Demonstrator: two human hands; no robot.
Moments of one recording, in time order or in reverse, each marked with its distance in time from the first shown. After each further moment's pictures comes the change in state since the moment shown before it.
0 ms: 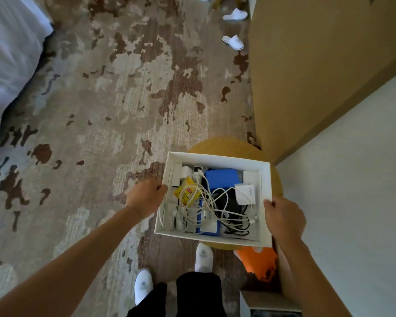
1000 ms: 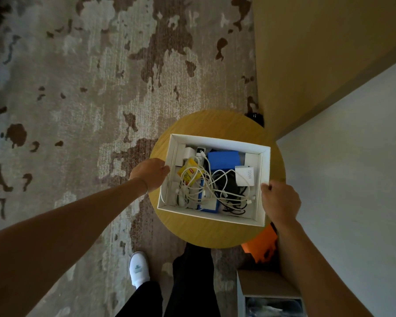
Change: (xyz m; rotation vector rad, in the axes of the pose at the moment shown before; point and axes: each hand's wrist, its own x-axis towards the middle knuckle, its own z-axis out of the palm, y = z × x) left_hand 0.146 0.037 0.123 0.146 -0.197 -0.006; right_hand 0.116 0.066 0.108 -0.013 -0.144 0.034
